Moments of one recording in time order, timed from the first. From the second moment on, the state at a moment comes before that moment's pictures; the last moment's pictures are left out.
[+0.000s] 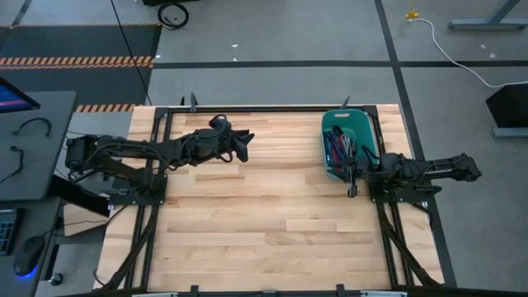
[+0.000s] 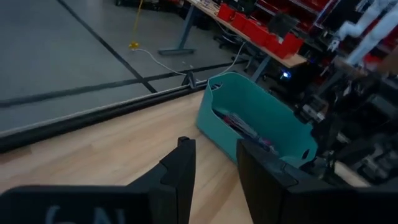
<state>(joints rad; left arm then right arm) 0.12 1.29 0.81 0.24 -0.45 -0.56 0.06 0.09 0.01 0.05 0.19 -0.05</state>
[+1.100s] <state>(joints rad) 0.12 0.71 0.23 0.36 0.16 -0.19 0.06 0.09 0.01 0.06 0.19 -0.05</state>
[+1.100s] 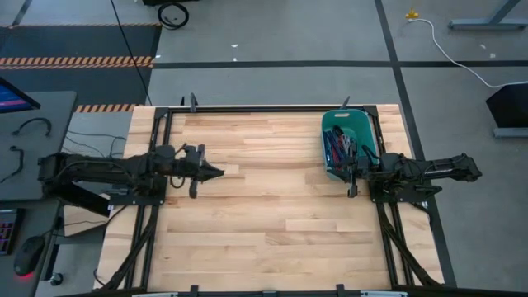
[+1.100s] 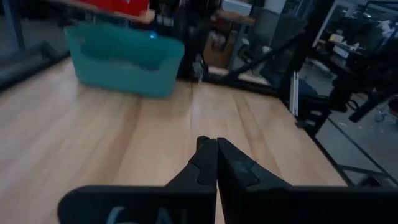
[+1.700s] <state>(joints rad) 0.12 0.54 0.01 0.53 0.19 -0.15 0.06 0.09 0.01 0.06 0.19 -0.05</state>
